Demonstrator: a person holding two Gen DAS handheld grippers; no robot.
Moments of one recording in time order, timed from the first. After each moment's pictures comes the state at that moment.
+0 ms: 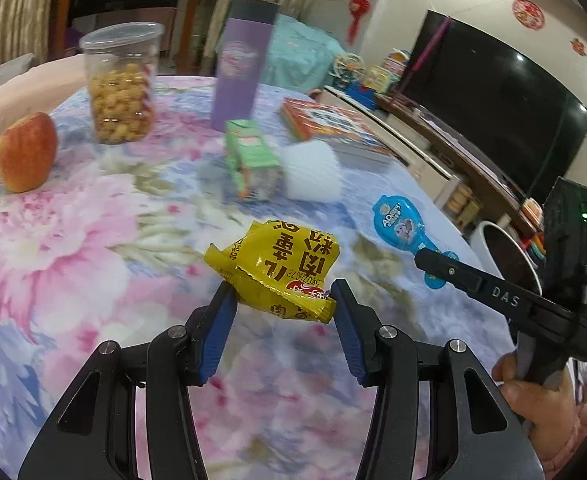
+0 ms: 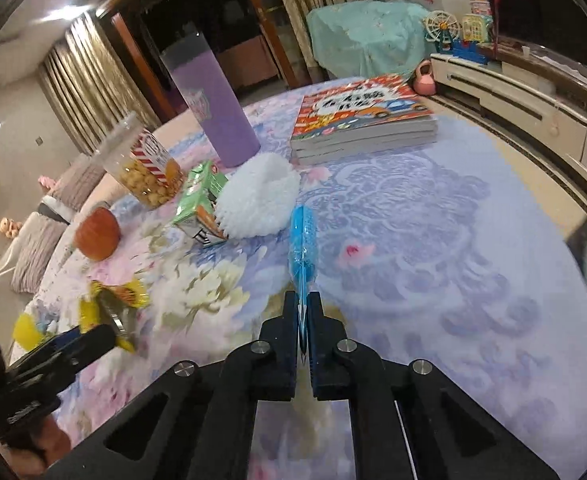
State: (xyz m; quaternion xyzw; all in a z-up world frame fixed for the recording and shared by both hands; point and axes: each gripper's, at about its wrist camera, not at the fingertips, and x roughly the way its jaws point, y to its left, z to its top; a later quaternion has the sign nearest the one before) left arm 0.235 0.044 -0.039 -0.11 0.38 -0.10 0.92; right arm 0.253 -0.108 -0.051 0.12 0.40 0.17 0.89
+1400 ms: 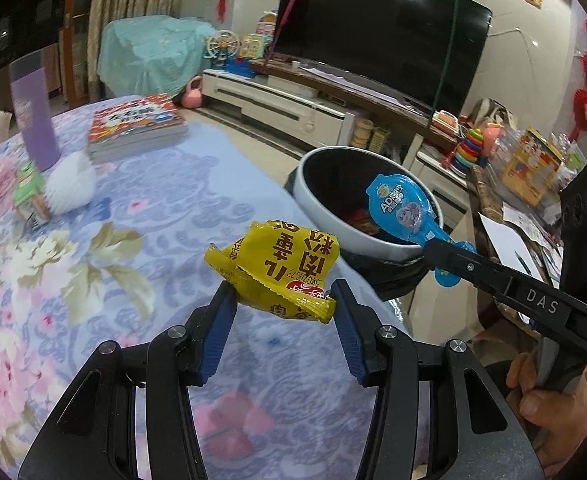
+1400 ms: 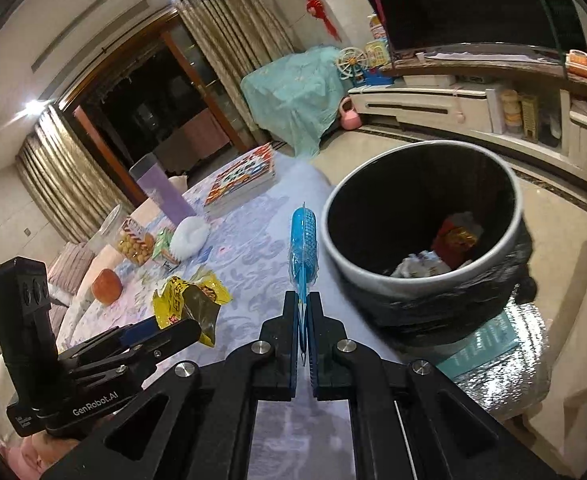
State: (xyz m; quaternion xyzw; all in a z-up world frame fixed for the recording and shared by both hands) left arm 0.194 -0.159 -0.016 0.01 0.38 -0.25 0.89; right arm 0.114 -0.280 -0.022 0.22 0.33 0.07 0.92
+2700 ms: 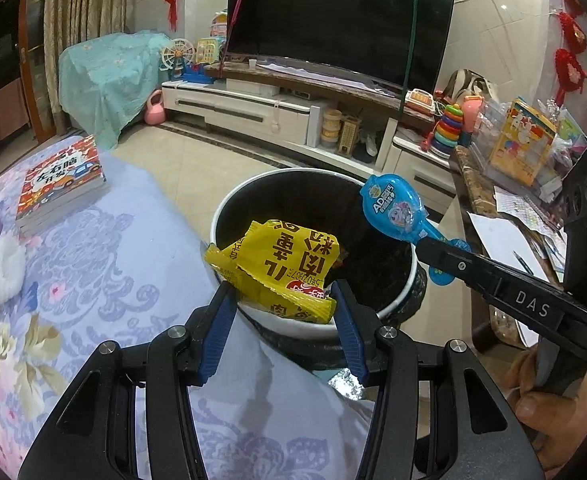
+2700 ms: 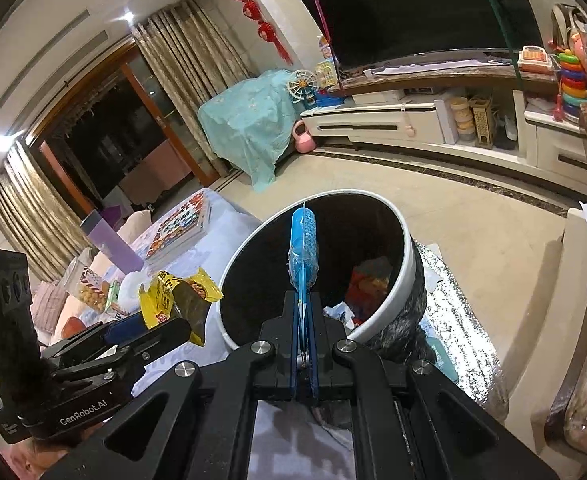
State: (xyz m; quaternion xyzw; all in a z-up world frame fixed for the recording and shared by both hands) left arm 0.237 -0.263 -0.005 0.07 0.37 -0.29 0.88; right arm 0.127 -0.362 -0.021 0.24 0.31 0.00 0.92
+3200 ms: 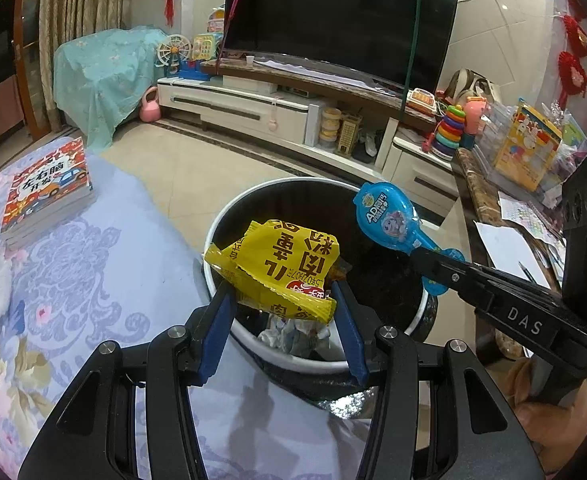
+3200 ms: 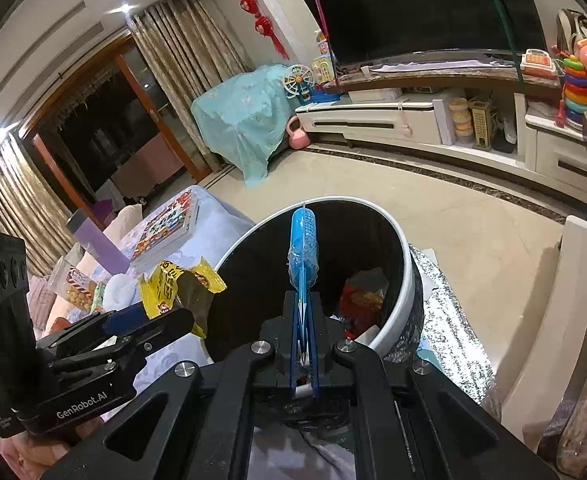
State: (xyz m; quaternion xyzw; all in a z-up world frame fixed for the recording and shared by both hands) left arm 0.263 -0.276 -0.008 0.07 0.38 -0.30 0.87; right arm 0.151 -0.367 -0.024 0.23 0.32 -0.01 0.92
